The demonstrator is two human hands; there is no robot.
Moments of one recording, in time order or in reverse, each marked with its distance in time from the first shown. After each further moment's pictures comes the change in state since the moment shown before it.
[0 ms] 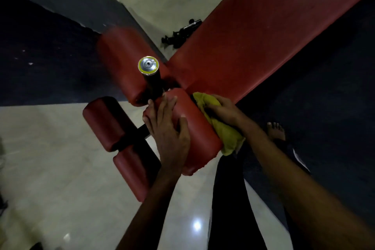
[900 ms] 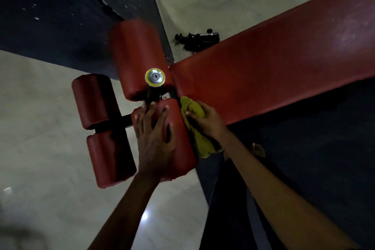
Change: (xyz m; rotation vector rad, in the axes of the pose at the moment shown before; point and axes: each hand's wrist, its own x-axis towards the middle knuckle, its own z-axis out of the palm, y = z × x) left_hand -0.005 0.019 0.007 0.217 0.115 -0.055; right_hand 0.028 -0.039 -0.012 -0.316 -0.115 -0.122
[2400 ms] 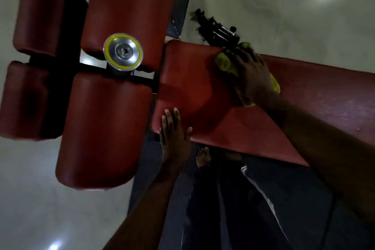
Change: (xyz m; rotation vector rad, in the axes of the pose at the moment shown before) left_hand -0.017 0.083 0.260 -0.207 -0.233 -0.770; right_hand 0.225 0.008 -0.180 -1.389 -0.165 -0.684
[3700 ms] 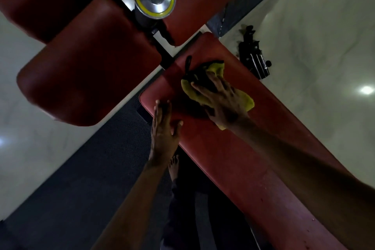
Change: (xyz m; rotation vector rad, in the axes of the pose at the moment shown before) left_hand -0.018 0.061 0.044 -0.480 0.375 -0.349; right_hand 0.018 -0.045 0.015 -0.076 -0.252 -0.704
